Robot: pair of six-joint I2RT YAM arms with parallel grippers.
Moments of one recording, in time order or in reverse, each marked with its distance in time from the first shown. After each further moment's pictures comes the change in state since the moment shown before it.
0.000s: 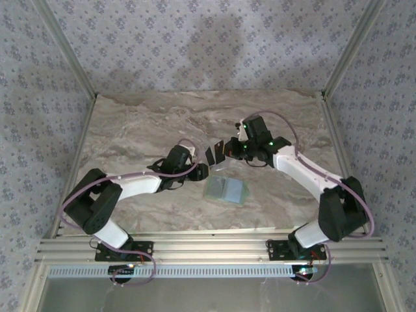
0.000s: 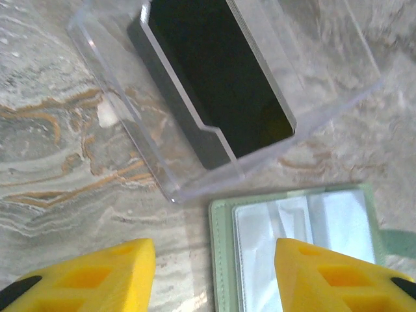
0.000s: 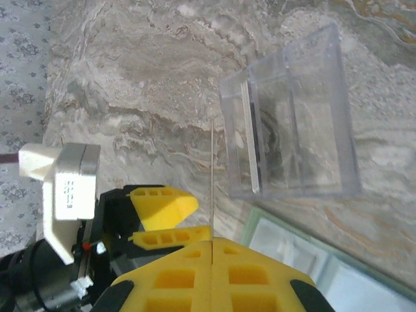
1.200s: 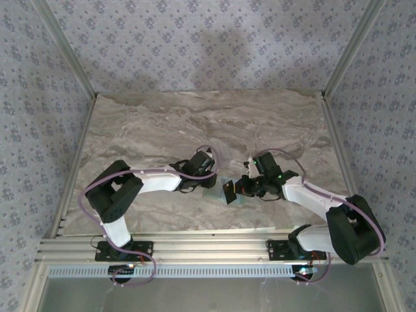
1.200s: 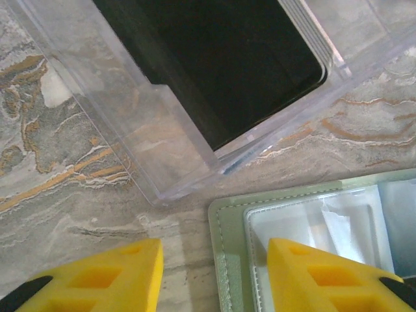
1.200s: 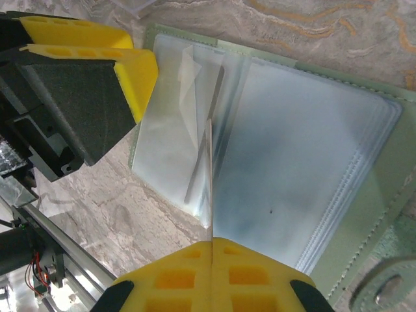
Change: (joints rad) left arm -0.151 0.188 0.173 -0.175 -0.238 0.068; right arm -0.006 -0.140 -0.457 0.121 -0.149 -0.031
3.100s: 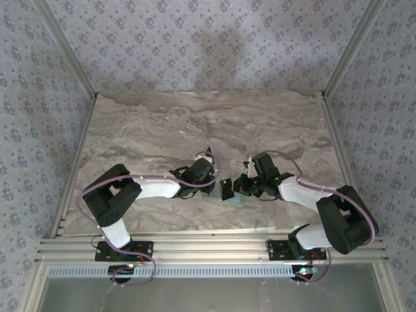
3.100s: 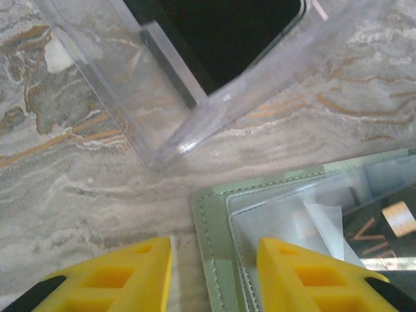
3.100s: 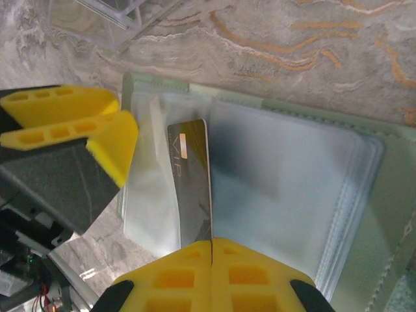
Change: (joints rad) left arm -0.060 -0.047 -0.090 0.068 -0.074 -0.046; right arm 0.000 0.085 -0.053 0.200 0.017 0.103
